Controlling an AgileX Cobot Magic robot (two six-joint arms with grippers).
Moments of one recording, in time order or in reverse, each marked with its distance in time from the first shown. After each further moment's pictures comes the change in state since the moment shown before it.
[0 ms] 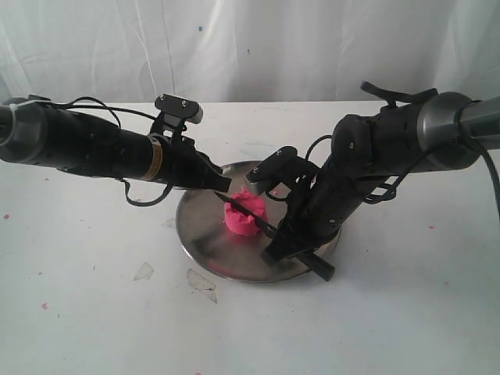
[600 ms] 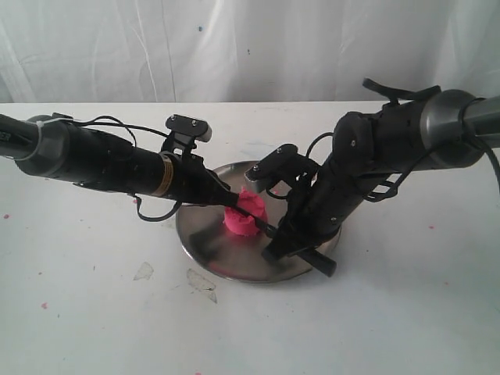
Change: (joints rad) left arm -0.023 0.078 -0.011 -0.022 -0.016 -0.002; right arm 0.000 -0.012 0.000 -0.004 0.008 0.000
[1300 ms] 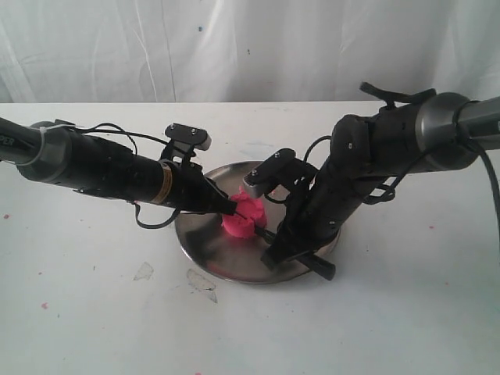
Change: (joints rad) left arm 0.000 0.013 0.016 -0.003 0.002 -0.002; right arm 0.000 0.019 -0.002 0.010 0.006 -0.008
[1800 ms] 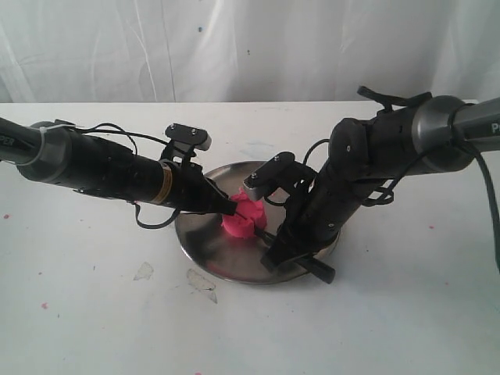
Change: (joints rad) left arm 0.000 0.000 0.000 0.000 0.000 0.000; right arm 0.000 0.013 0.000 0.006 0.000 0.000
